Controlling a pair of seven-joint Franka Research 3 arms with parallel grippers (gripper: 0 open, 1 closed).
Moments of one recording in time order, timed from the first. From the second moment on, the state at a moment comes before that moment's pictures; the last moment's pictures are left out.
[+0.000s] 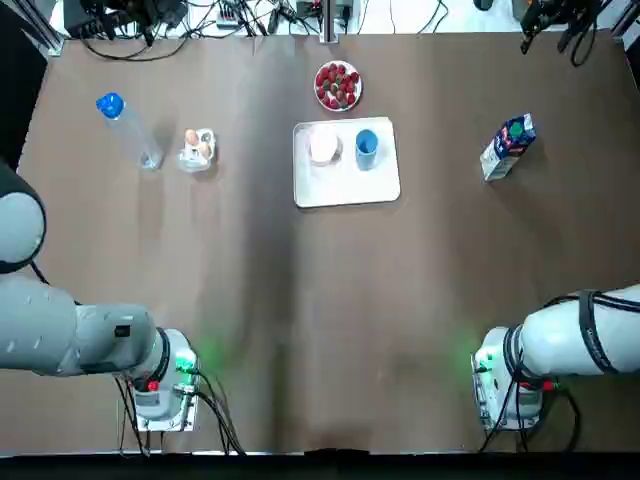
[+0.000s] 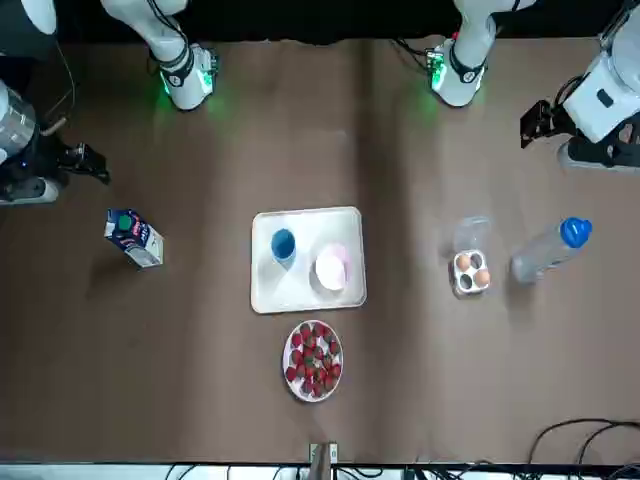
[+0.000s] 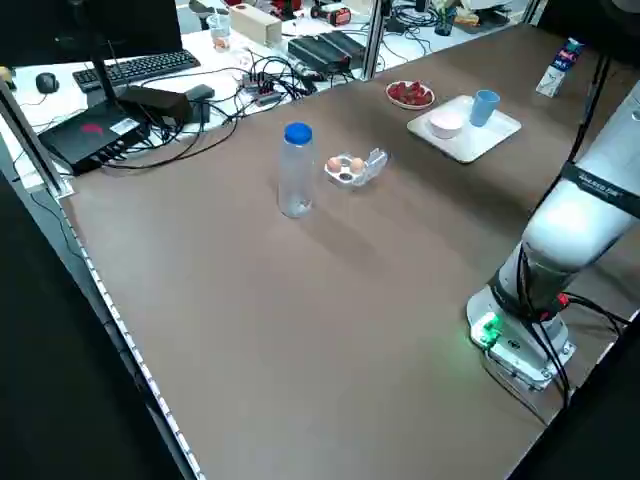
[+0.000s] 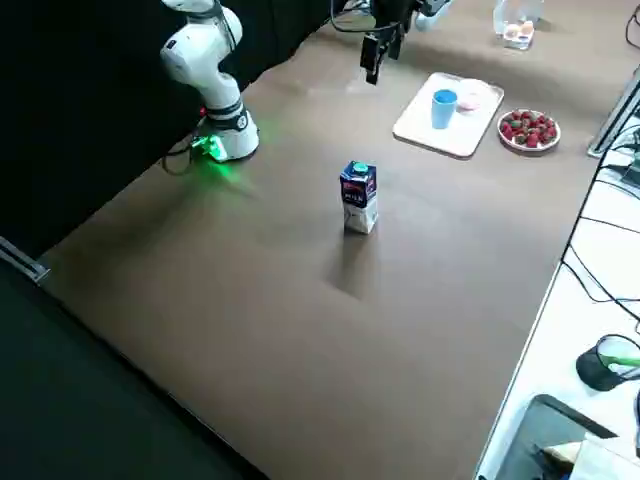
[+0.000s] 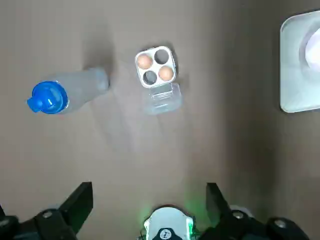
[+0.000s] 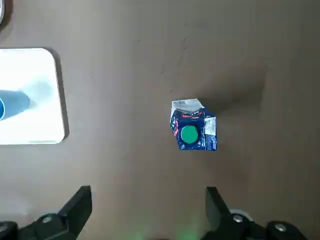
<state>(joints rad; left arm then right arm) 0.05 -0.03 -0.20 -1.54 0.03 1.37 -0.01 0.09 -0.06 -0.08 -1.75 0.01 1.60 -0.04</state>
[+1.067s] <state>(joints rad) 0.07 0.15 -0.20 -1.78 0.04 1.77 -0.01 -0.04 -0.01 -0.09 -1.75 0.11 1.61 -0.61</state>
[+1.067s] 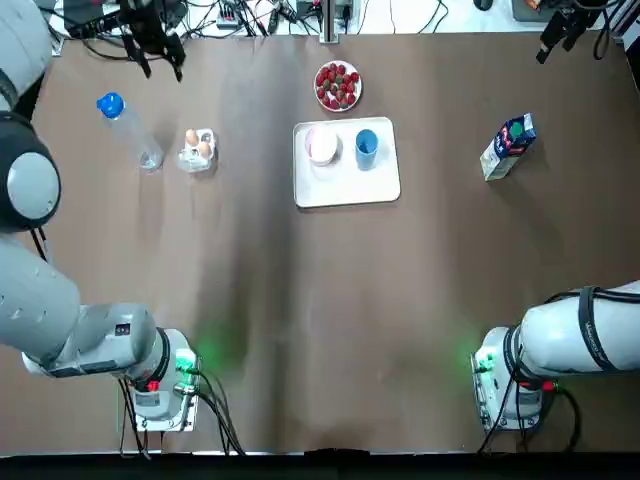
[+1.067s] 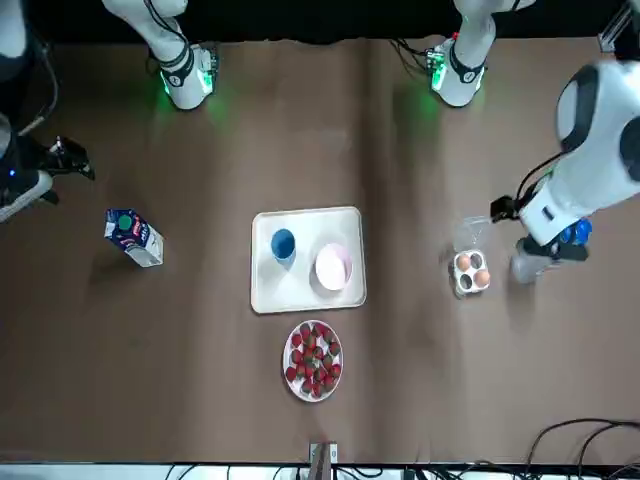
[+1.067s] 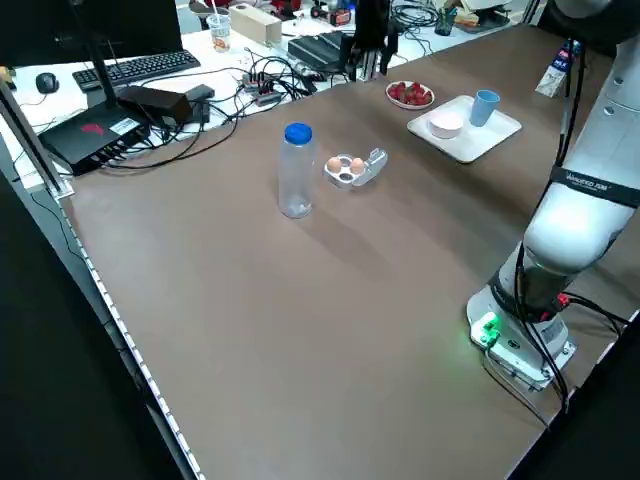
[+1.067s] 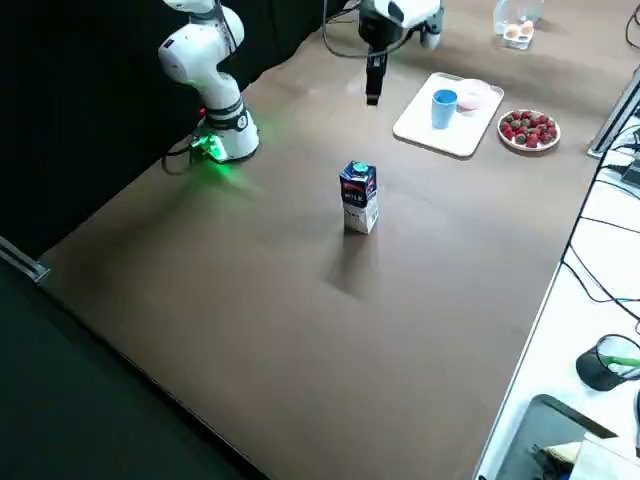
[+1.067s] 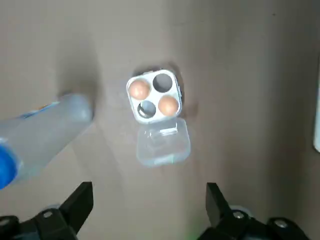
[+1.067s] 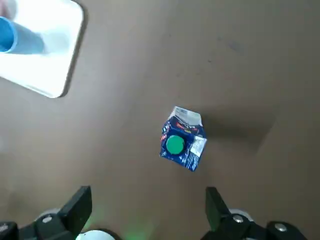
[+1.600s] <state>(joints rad) 0.08 0.31 -0.19 -1.89 0.09 2.04 0.00 -0.21 0.16 -0.09 -1.71 0.28 1.62 -1.15</state>
